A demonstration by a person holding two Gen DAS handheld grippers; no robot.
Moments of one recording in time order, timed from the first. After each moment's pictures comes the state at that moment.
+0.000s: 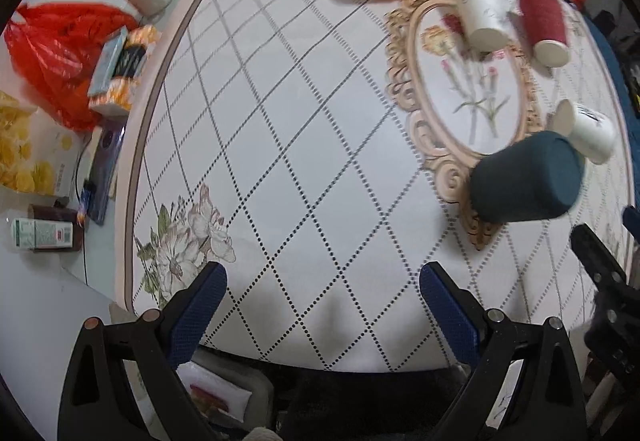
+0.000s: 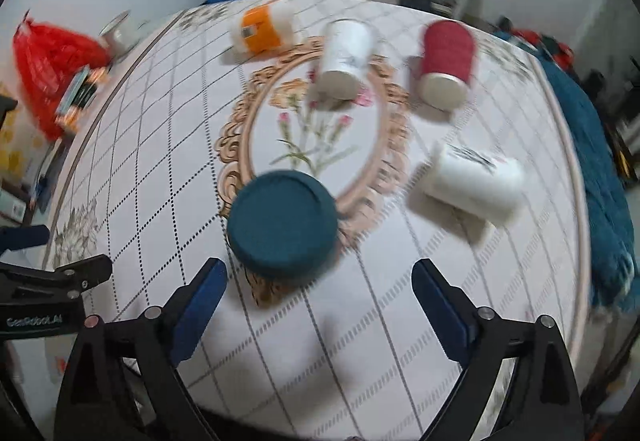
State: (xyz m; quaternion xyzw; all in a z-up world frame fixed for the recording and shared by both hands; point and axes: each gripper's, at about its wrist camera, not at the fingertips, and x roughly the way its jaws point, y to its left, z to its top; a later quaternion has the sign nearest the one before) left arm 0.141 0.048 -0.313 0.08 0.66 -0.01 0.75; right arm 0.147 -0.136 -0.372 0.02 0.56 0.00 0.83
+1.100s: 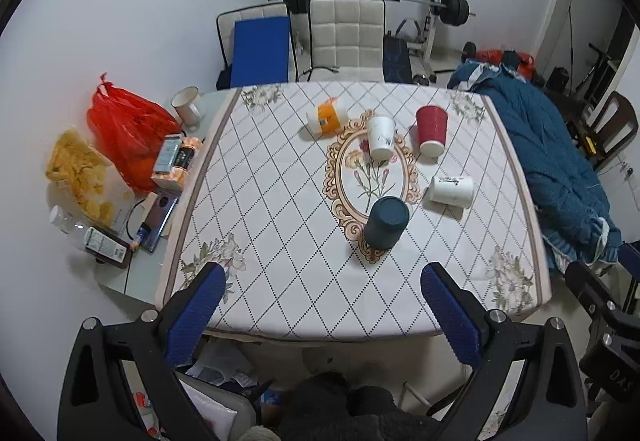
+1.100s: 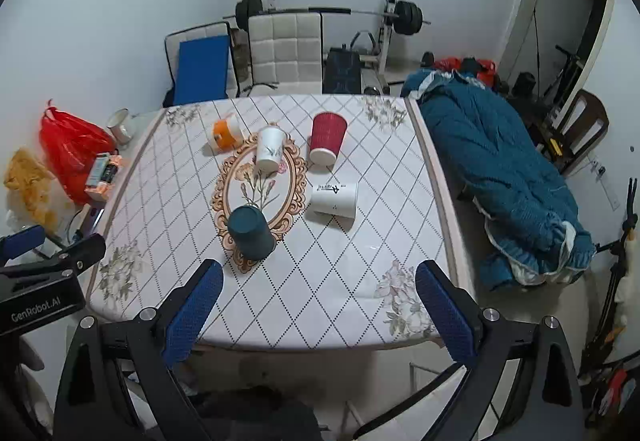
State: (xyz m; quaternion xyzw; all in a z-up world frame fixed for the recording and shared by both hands) left arm 0.003 0.011 -0.090 0.05 0.50 -0.05 0.86; right arm -0.033 -0.191 -0.129 0.04 0.46 -0.08 0.88
